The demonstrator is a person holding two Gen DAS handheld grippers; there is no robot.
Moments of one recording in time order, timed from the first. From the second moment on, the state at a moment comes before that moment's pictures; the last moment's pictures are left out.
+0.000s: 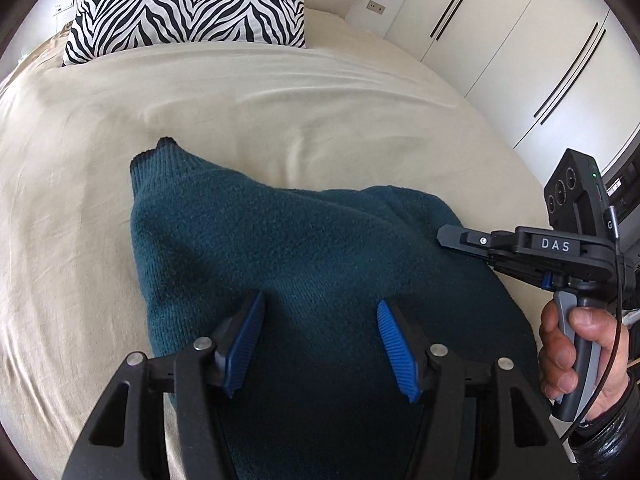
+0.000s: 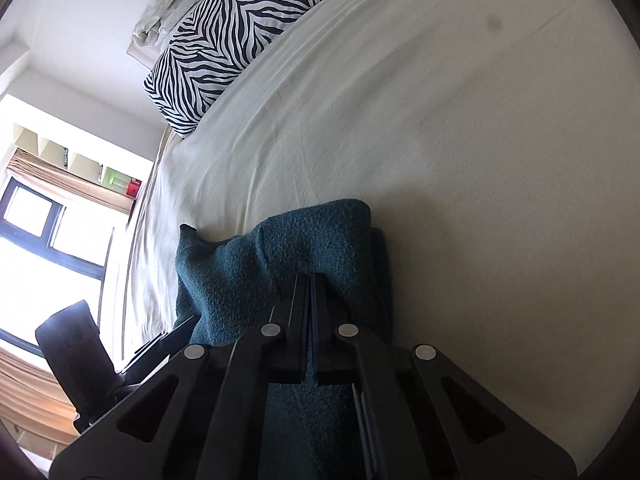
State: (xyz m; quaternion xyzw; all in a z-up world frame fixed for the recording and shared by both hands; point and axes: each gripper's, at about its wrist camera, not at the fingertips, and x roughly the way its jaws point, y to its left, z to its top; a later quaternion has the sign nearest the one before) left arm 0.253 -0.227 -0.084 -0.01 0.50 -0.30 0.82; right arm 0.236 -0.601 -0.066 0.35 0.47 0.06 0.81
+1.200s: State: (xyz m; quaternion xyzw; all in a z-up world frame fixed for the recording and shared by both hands) left arm 0.207 -0.156 -0.105 -0.19 0.55 -0.29 0.76; right arm 0.172 -0.565 -0.062 0.30 0.53 0.10 0.79
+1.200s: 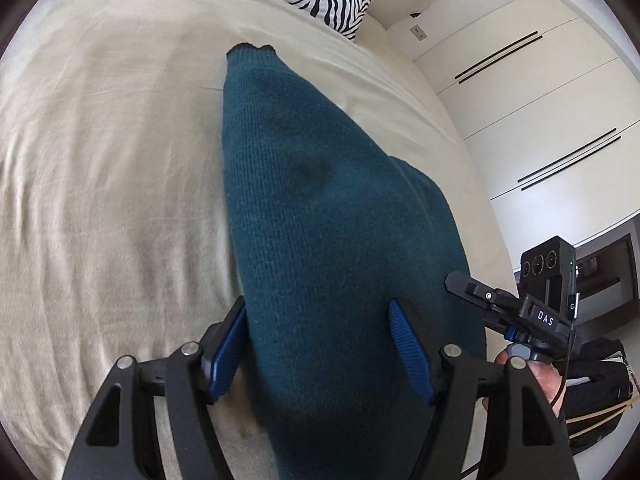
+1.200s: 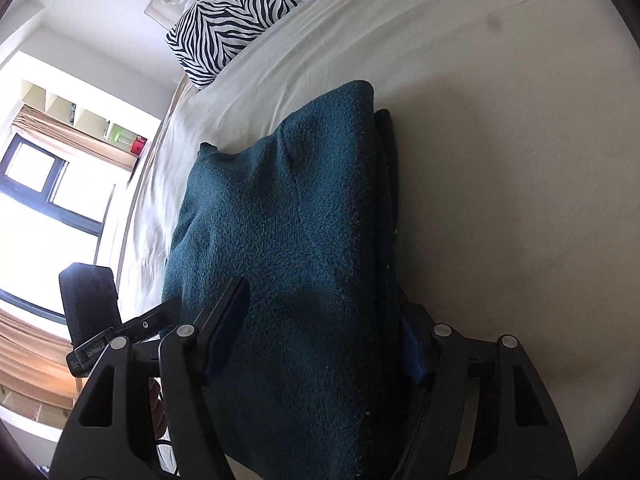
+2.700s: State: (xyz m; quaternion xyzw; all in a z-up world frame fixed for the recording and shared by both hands) left arm 0.029 -0.002 -0.085 -0.07 0.50 -0.16 0.85; right arm -0.005 -0.373 -0.041 0.28 0.49 0.12 0.82
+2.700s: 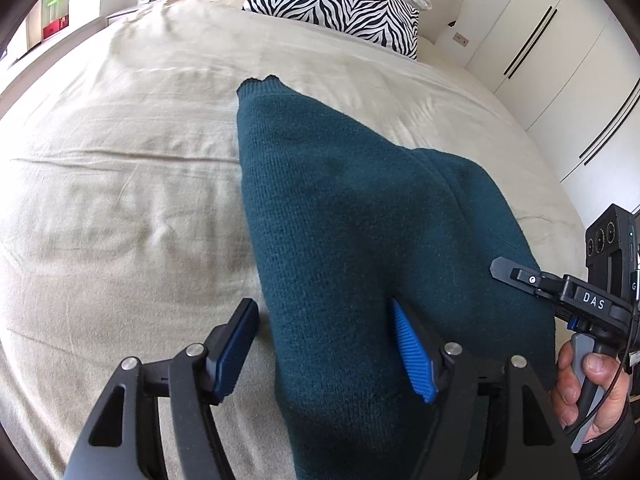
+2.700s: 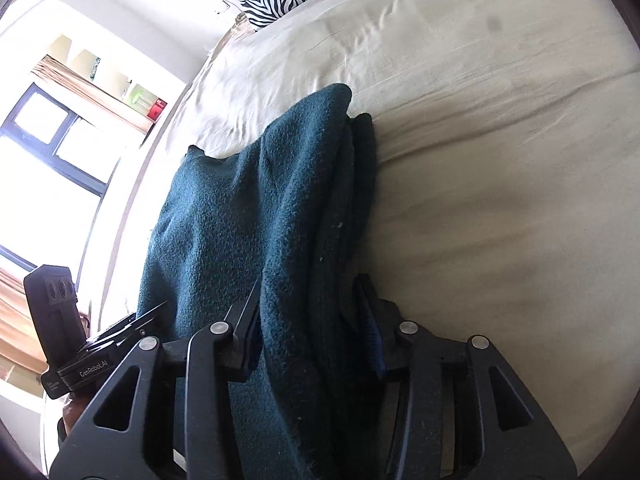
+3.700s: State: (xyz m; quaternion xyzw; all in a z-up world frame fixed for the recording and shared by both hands) left arm -0.053 0.009 0.009 0.00 0.26 -0.07 0.96; right arm -0.097 -0.337 0.105 0.06 0.23 0.04 0.97
